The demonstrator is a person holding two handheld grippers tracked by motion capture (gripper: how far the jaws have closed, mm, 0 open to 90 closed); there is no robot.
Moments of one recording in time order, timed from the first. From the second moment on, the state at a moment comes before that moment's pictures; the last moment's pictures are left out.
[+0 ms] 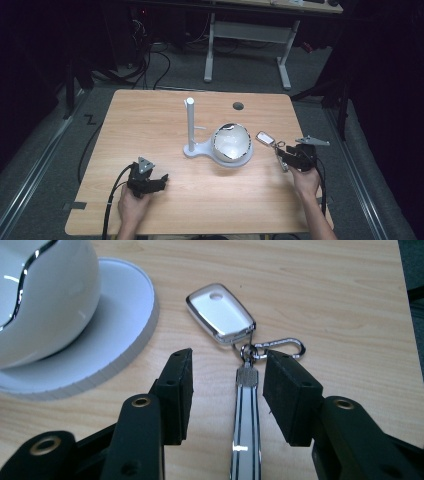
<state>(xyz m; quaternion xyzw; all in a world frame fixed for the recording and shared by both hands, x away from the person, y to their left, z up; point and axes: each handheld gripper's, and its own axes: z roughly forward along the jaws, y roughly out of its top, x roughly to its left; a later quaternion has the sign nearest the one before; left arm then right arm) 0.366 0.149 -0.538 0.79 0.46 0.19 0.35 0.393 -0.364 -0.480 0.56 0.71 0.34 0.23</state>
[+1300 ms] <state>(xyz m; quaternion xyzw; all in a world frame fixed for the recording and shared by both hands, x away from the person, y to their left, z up) 0.366 0.149 -0.538 0.79 0.46 0.19 0.35 0.440 -0.359 -0.515 0.61 0.72 0.26 0.20</state>
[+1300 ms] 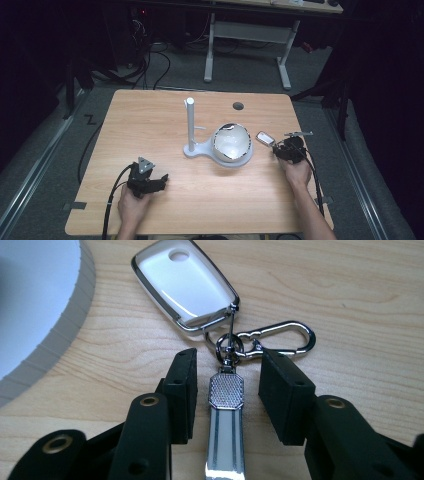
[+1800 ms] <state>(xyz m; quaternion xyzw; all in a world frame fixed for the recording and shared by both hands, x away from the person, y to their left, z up) 0.366 0.149 -0.538 0.79 0.46 0.19 0.35 0.437 -0.356 -0.515 0.58 0.74 0.25 0.22</state>
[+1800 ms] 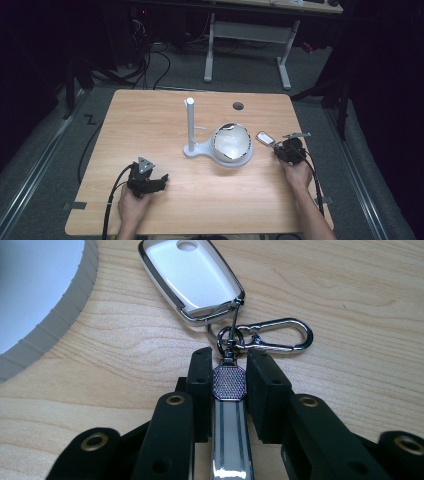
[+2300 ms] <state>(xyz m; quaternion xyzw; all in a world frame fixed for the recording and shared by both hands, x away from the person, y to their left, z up) 0.366 0.149 -0.538 0.79 0.46 0.19 0.35 0.429 -0.361 -0.498 0.58 0.73 0.30 0.21</state>
